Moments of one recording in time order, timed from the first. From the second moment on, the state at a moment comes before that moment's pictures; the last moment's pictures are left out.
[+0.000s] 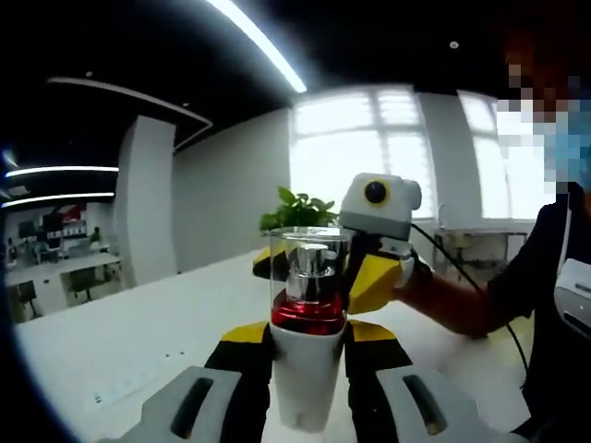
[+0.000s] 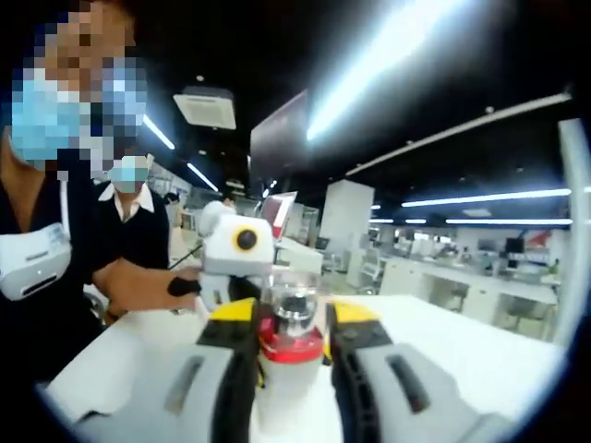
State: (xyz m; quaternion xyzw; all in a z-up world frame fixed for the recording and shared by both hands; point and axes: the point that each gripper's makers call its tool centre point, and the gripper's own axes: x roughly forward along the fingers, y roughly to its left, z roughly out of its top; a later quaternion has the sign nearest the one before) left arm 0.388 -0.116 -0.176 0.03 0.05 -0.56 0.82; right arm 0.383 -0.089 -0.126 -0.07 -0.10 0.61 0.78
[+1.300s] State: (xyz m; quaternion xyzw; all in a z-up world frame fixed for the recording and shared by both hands) left arm 0.452 -0.180 -0.222 0.01 0.06 -0.58 0.81; right arm 0.456 -0.152 -0.173 -0.07 -0.06 0.55 0.83
